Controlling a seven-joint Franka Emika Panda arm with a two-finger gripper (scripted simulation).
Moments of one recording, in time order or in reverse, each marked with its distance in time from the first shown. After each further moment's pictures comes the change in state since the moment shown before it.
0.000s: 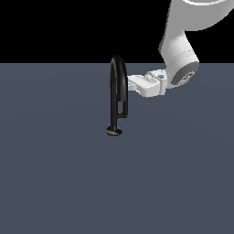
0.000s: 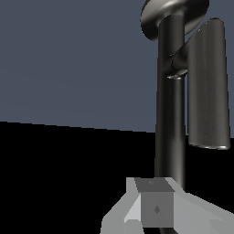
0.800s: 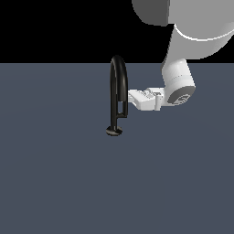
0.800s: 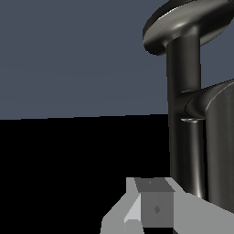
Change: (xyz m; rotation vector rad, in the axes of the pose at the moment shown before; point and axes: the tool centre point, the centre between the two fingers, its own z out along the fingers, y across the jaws) arm 0.052 -0.004 0.009 0.110 -0.124 0.113
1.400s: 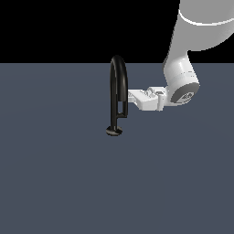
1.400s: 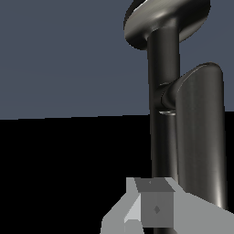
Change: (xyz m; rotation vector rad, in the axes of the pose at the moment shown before) arm -0.006 0.019 0.000 0.000 0.000 0.000
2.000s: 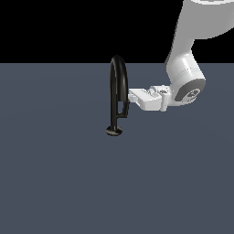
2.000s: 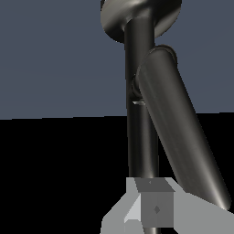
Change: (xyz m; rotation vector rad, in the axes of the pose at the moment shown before) arm -0.009 0.023 0.000 0.005 0.003 -0.005
